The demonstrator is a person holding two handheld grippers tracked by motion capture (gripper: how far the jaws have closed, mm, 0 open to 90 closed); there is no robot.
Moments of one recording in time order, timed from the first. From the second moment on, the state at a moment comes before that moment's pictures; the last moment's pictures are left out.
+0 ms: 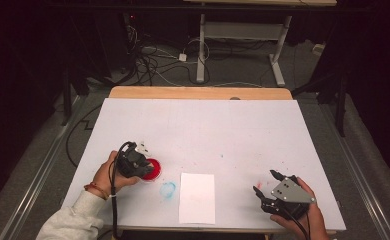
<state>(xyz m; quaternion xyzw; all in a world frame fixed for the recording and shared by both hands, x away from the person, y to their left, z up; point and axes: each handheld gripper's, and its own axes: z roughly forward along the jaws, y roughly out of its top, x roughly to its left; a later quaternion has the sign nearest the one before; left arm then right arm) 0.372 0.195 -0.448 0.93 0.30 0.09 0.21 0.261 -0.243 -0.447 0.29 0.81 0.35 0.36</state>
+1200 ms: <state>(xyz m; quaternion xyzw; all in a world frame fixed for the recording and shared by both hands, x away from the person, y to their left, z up) 0.373 0.195 -0.454 0.92 0.30 0.08 0.22 0.266 -0.240 -0.447 0.29 0.81 0.35 0.36</state>
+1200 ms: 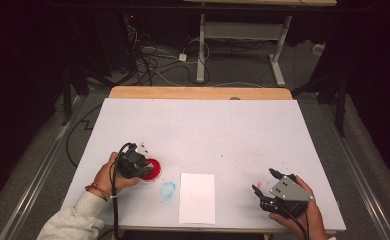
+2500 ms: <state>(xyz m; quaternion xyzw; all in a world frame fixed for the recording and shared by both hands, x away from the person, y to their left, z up) 0.356 0.206 -0.436 0.90 0.32 0.13 0.28 0.266 -0.241 -0.446 0.29 0.81 0.36 0.36</state>
